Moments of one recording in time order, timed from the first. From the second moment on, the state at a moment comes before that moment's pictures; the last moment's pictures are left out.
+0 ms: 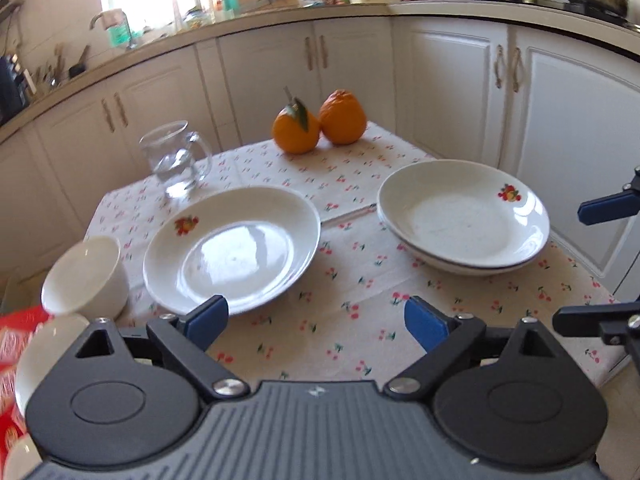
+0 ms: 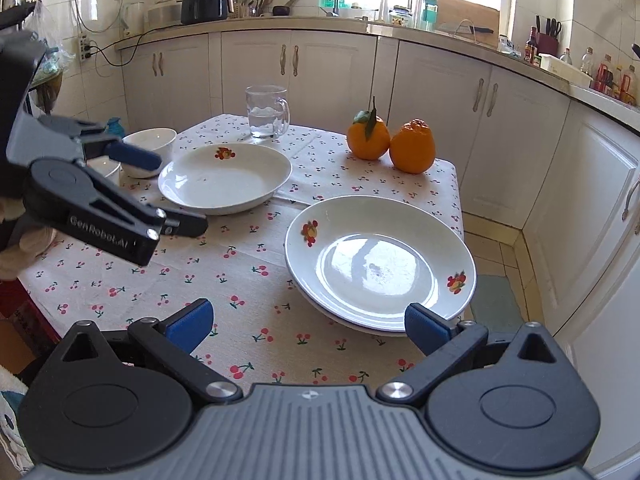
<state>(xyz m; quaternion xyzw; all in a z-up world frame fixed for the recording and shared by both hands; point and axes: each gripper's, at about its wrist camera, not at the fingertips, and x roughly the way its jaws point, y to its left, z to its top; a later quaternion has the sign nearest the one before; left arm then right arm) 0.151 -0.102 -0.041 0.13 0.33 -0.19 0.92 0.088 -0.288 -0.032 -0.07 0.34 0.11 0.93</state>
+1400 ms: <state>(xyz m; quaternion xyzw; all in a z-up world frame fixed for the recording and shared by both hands) 0.232 -0.074 -0.099 0.05 0.36 -0.10 0.93 0.338 -0.204 -0.043 -0.15 0.42 0.32 0.83</state>
